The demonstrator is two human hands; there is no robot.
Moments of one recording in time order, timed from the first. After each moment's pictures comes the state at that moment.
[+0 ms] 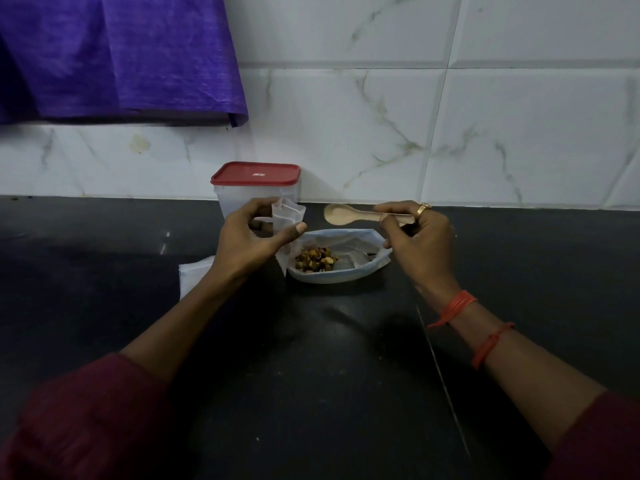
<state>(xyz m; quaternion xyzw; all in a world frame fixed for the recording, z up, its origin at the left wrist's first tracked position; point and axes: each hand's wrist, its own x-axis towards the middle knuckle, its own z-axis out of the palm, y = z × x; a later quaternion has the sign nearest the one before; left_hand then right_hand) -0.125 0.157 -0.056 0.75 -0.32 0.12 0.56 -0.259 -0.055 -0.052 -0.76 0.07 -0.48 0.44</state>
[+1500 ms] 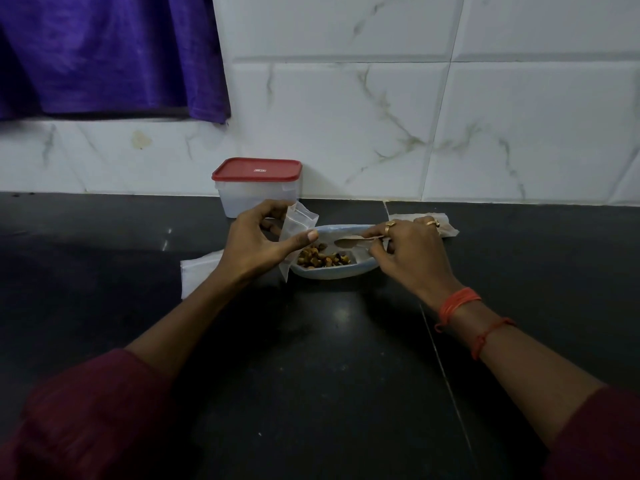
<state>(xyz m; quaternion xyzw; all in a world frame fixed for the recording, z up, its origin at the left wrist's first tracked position) -0.121 0.156 -0.064 0.76 -0.37 0.13 0.51 -0.254 -0.068 -0.069 -0.92 0.03 -0.38 0.11</state>
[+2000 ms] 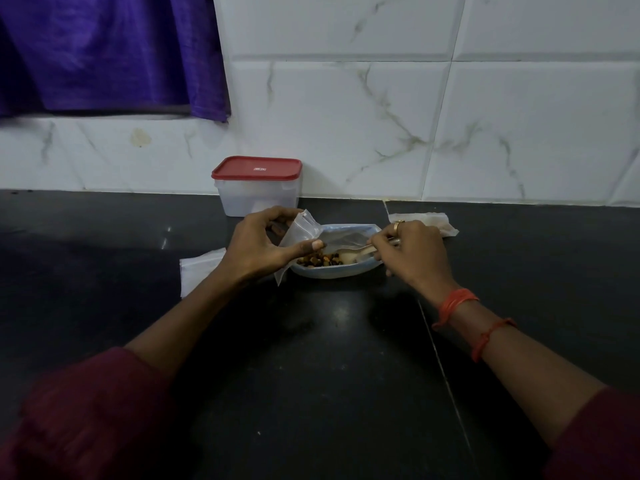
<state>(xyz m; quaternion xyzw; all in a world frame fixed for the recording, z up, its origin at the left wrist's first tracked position) -0.123 0.155 -0.064 0.78 -0.40 0.10 0.47 -0.253 -0.065 -0.065 -0.90 0.15 -0.32 0.26</state>
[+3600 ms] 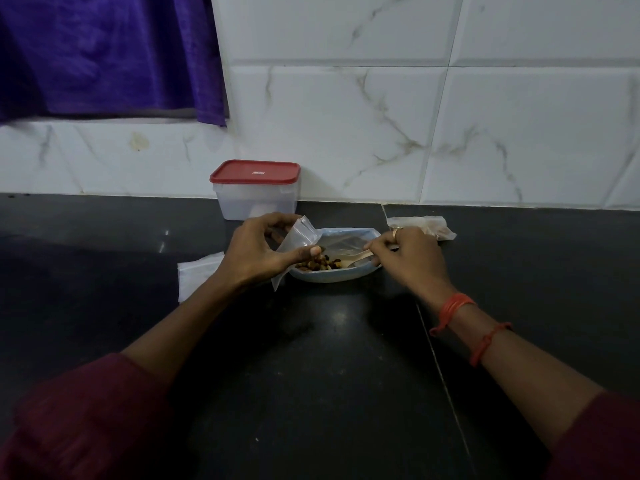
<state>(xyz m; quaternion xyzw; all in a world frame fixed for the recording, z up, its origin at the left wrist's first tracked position) -0.119 0.155 -0.065 0.79 -0.40 0.09 0.46 -0.249 -0.068 -0.071 -0.90 0.19 -0.28 0.29</state>
